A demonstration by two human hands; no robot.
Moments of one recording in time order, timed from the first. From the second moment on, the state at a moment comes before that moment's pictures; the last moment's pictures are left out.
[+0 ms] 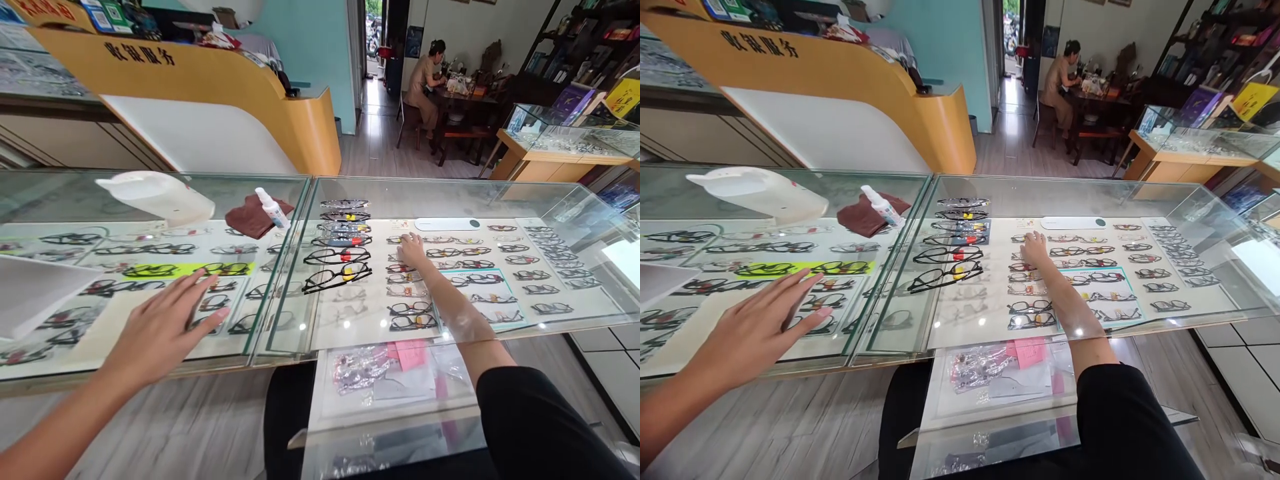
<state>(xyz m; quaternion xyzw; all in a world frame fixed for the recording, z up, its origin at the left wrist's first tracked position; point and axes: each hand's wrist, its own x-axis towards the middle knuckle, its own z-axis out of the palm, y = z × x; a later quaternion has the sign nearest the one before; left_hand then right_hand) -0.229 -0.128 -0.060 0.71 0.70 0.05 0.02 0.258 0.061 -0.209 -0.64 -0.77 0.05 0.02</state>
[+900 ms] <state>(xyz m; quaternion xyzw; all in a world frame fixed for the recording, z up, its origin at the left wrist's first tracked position) -0.220 -0.128 -0.052 0.70 0.71 0.04 0.04 0.280 0.055 -0.198 -0.61 -0.79 0.01 -0.02</state>
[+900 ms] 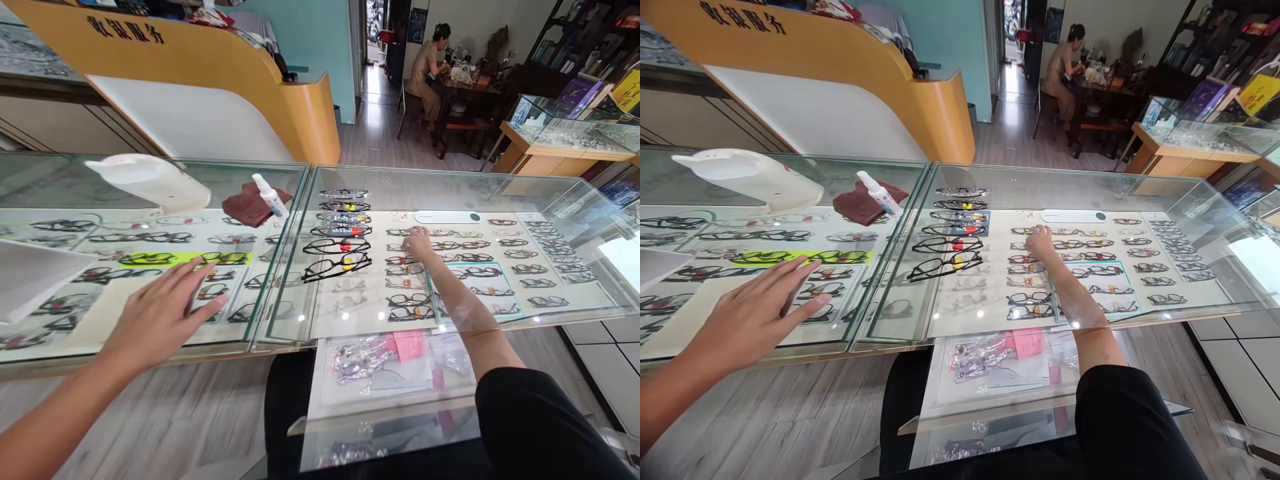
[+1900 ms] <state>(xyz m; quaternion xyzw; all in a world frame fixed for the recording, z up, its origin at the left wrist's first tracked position) -0.219 -0.127 -0.052 0.70 0.71 0.04 0.04 0.289 0.053 -0.179 -0.58 -0.81 0.07 -0.08</state>
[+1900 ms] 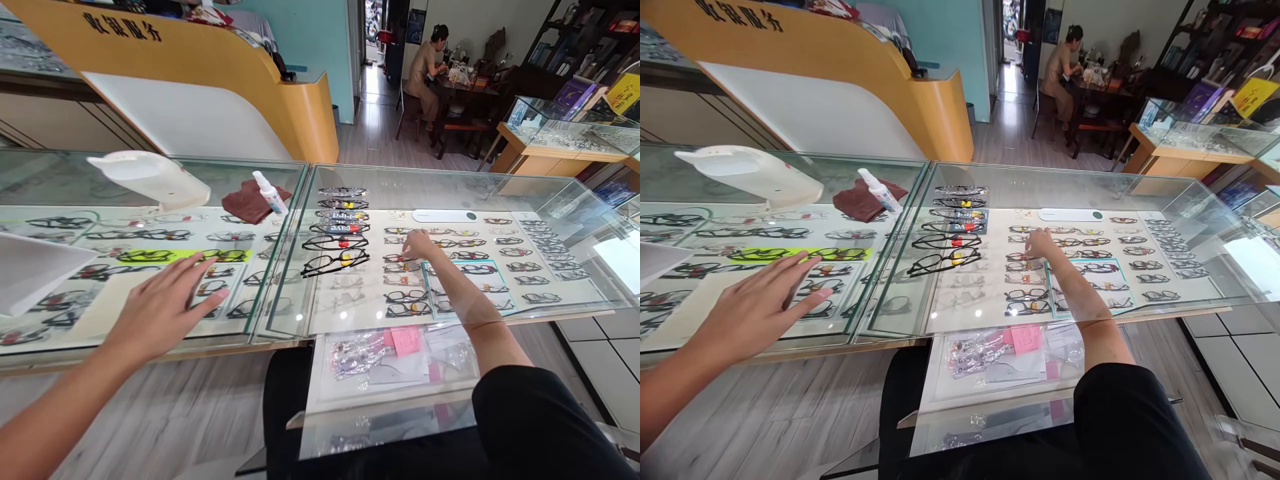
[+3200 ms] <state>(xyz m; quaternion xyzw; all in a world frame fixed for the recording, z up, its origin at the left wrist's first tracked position) -0.218 -0.127 -0.050 0.70 0.71 0.03 0.04 0.268 0.017 -0.154 -0.54 -0.81 0.13 -0.19</state>
